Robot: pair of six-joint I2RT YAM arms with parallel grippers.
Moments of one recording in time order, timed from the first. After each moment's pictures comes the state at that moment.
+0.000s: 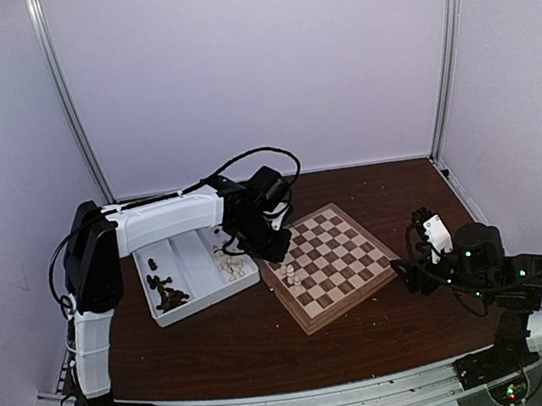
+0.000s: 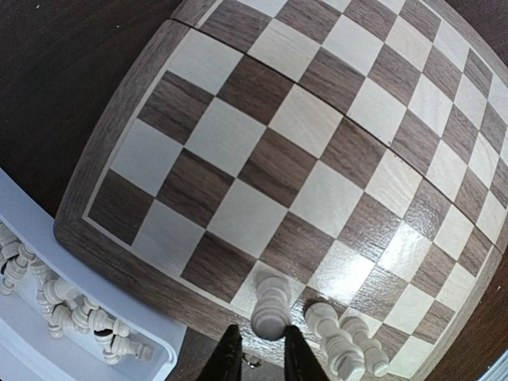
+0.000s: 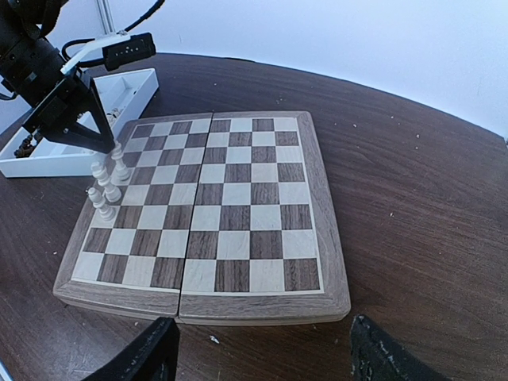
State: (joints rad) left arm -0.88 2.16 1.83 -0.84 -0.03 -0.32; right arm 0.85 0.65 0.32 -0.10 0.35 0.20
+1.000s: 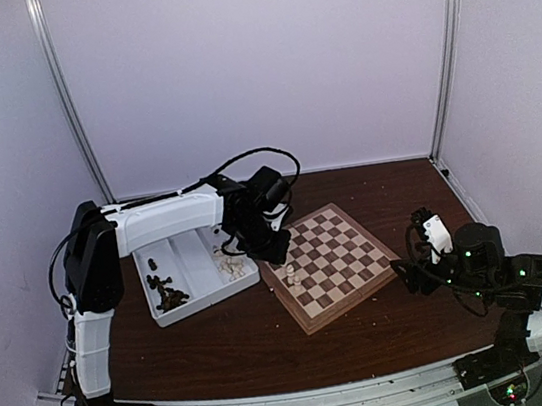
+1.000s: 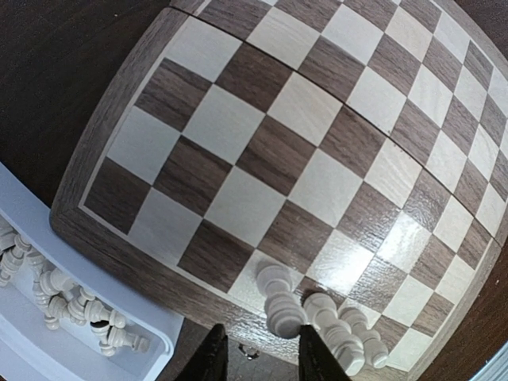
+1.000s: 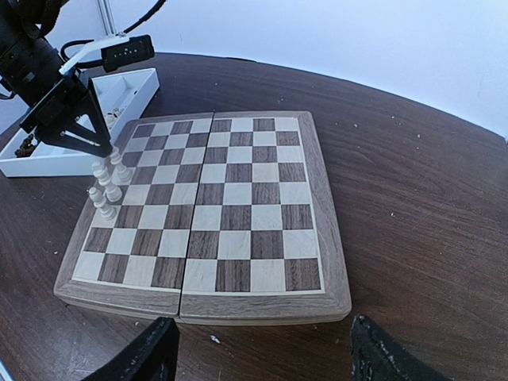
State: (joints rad) left arm -0.88 2.16 1.84 -0.87 -0.01 -0.32; right arm 0.85 0.65 0.32 -0.10 0.34 0.20
